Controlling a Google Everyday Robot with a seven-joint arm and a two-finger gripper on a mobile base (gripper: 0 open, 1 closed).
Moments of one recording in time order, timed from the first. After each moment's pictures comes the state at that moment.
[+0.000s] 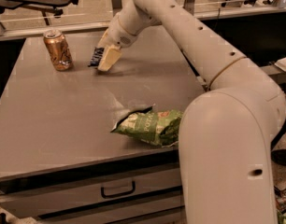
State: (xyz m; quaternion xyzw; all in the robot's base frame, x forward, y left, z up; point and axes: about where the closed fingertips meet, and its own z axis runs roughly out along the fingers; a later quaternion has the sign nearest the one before) arm 0.739 0.124 0.864 -0.73 0.58 0.13 0.33
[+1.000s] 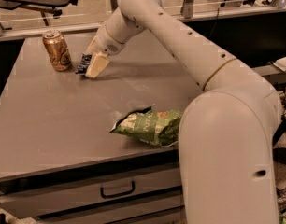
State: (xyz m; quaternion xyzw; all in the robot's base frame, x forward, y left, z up) arm 0.719 0.168 0.848 -0.73 0.57 0.16 0.33
